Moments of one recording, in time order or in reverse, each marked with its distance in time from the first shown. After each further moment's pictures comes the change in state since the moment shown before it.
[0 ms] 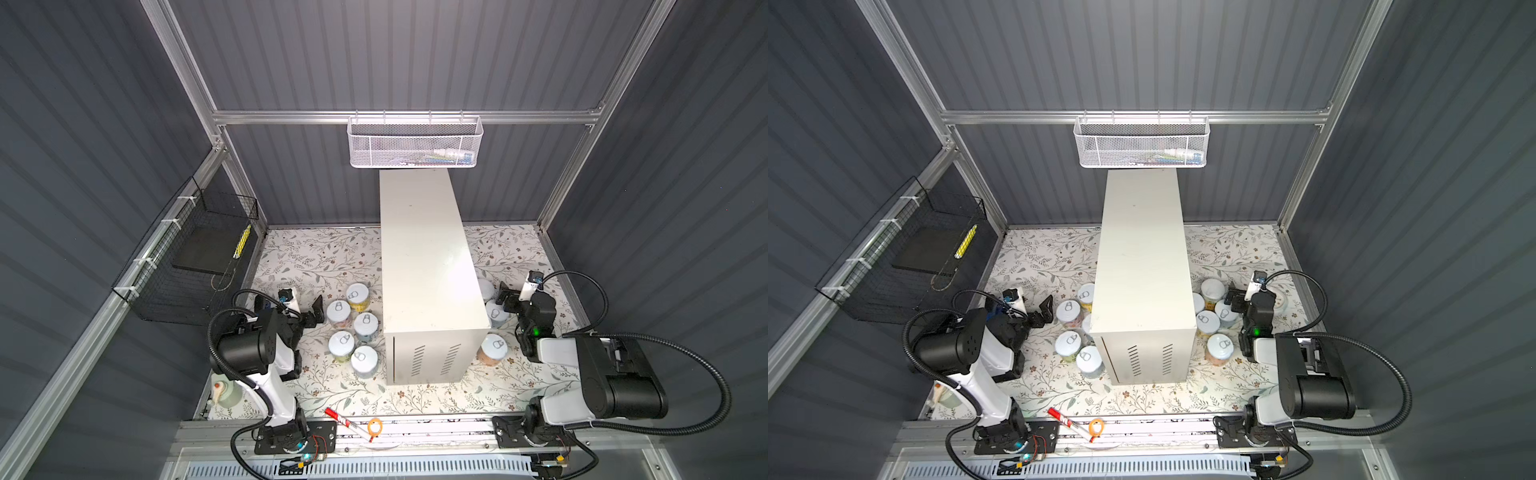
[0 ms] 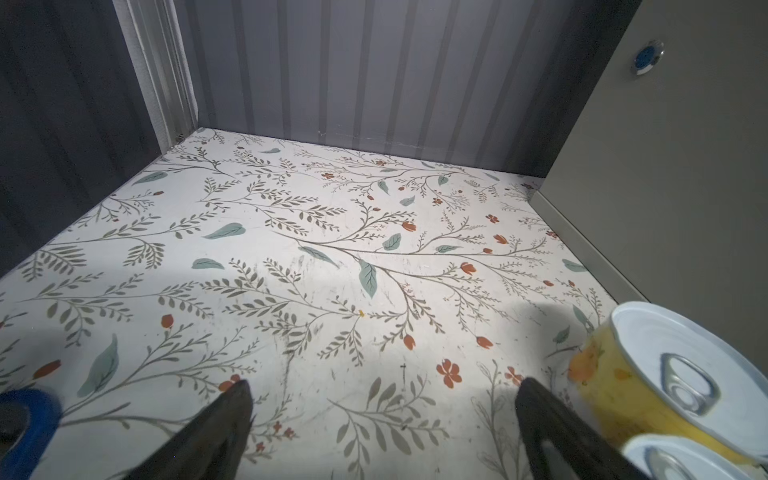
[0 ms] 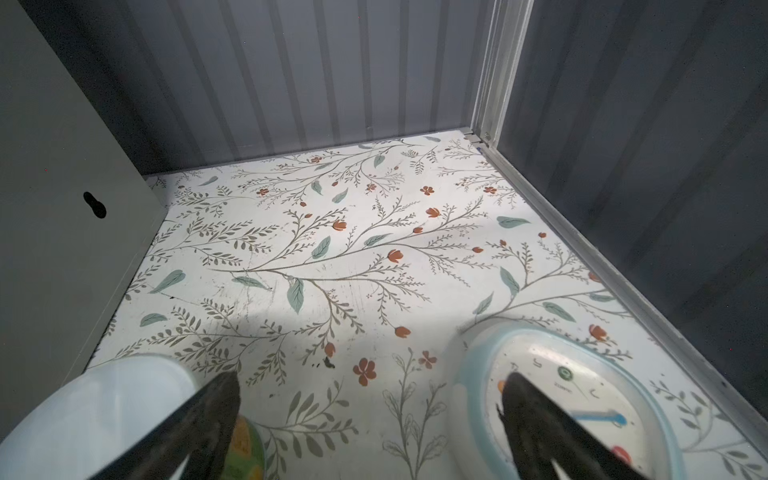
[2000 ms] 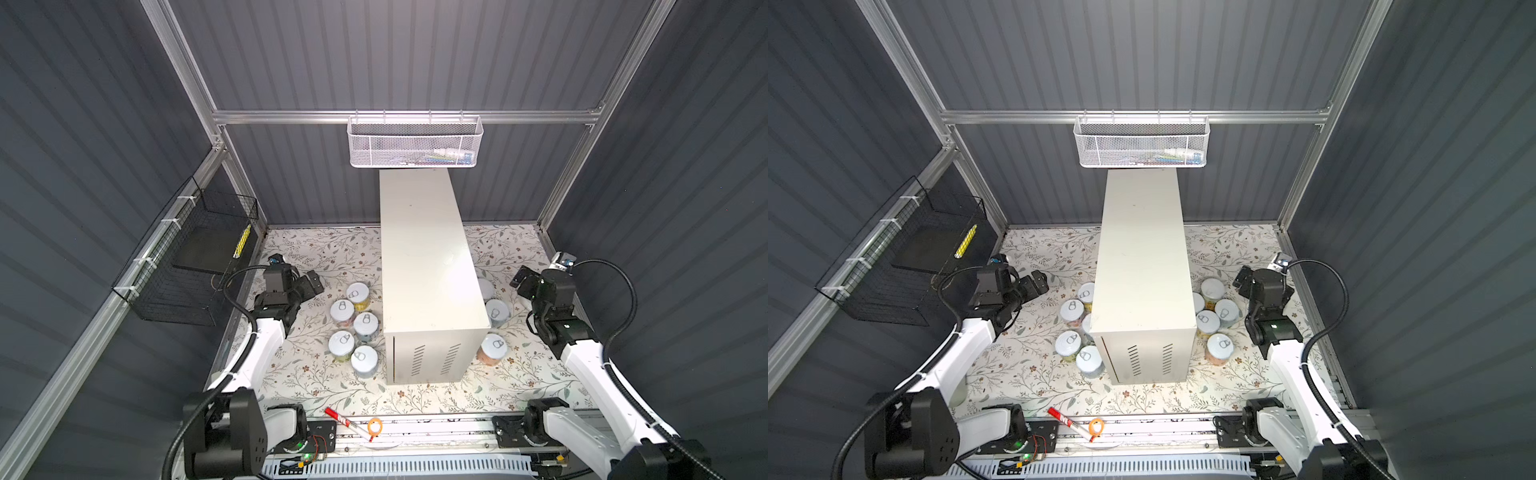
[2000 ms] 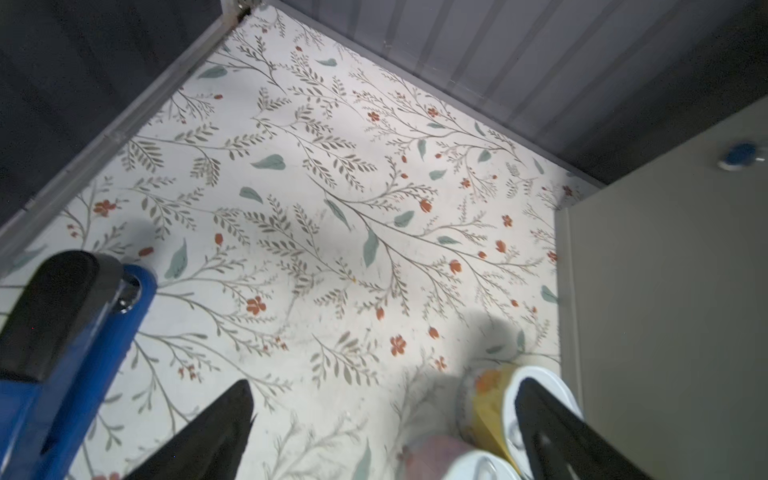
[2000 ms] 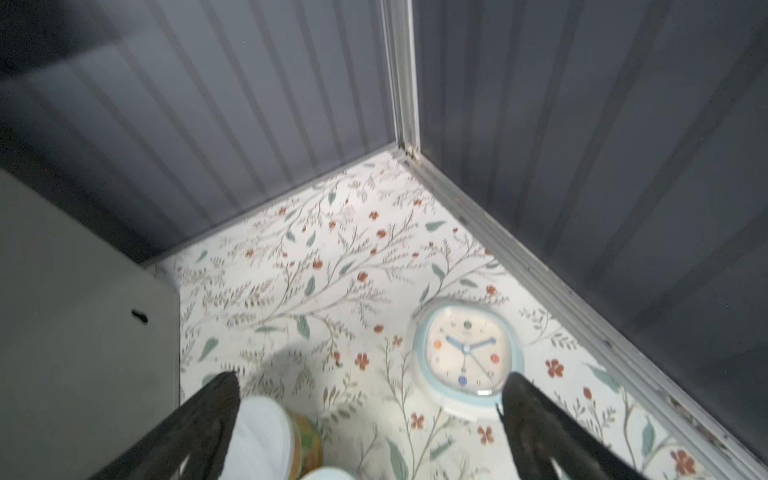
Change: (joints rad) left arm -0.179 -0.631 0.561 -1.643 -0.269 -0.307; right arm 0.154 -0.510 0.376 -1.073 0.323 0.312
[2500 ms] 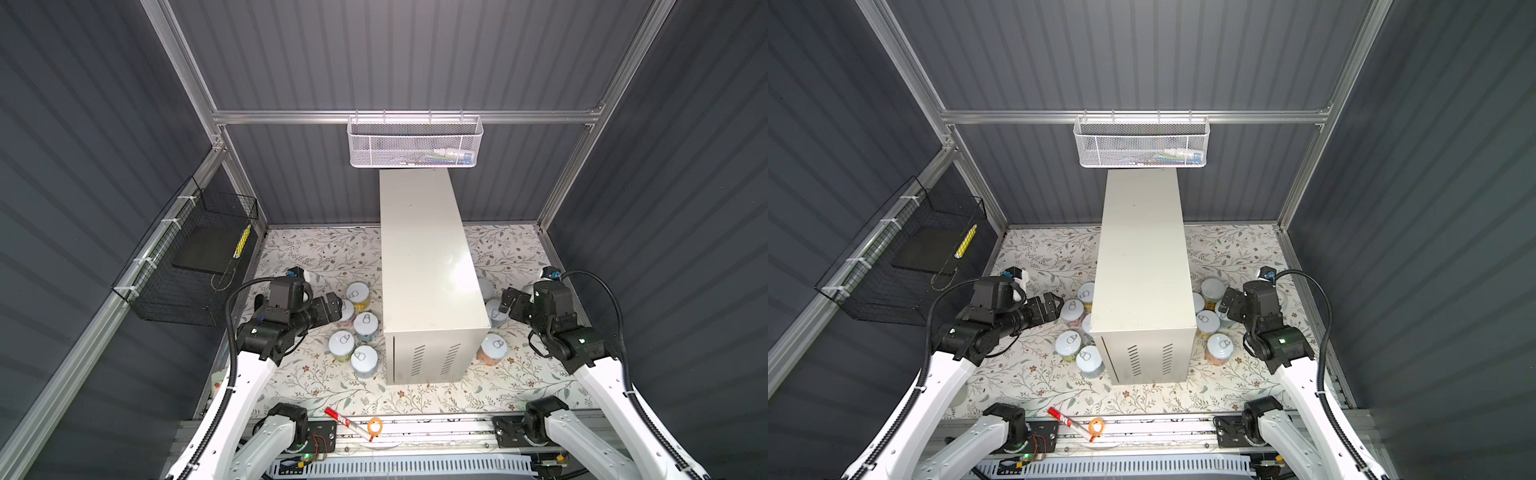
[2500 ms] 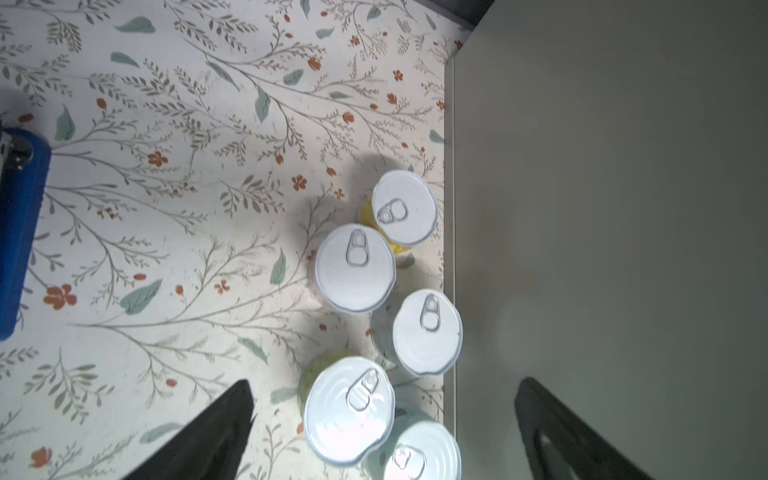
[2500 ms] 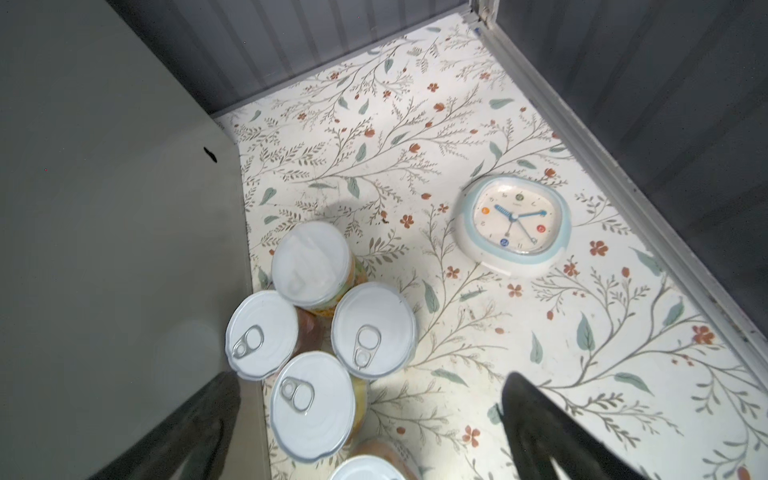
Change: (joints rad) left arm -0.258 -0.311 0.134 -0.591 0.049 -0.071; right arm 0.130 -0.151 0.089 -0.458 -0.151 0.091
